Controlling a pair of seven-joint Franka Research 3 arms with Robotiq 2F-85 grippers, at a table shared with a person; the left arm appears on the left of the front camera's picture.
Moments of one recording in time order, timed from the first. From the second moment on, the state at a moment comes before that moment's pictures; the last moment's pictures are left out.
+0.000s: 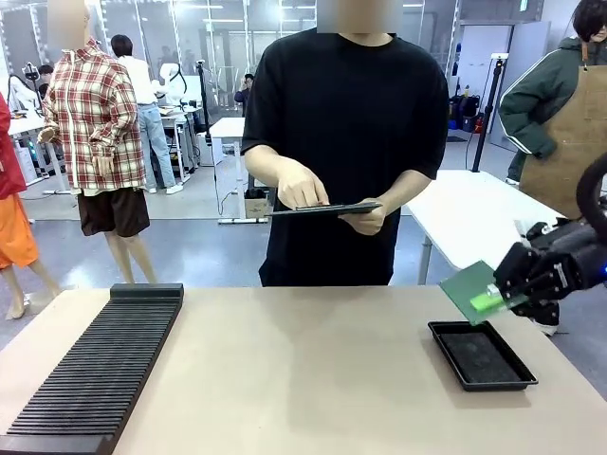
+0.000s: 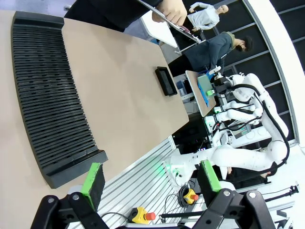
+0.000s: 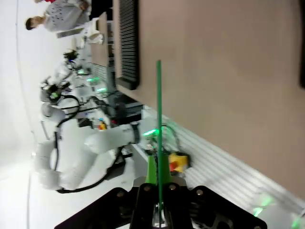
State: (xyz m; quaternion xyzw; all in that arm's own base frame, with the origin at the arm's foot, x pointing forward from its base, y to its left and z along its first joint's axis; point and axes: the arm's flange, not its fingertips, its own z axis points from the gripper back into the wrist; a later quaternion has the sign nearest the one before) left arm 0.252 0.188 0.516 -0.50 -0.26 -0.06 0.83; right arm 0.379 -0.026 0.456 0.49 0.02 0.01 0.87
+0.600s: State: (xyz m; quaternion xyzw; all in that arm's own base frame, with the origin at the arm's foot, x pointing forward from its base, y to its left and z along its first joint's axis) left arm 0.252 0.188 0.516 -0.50 -0.26 -0.06 0.83; right arm 0.423 -0.059 0.378 0.36 -0.05 0.00 0.93
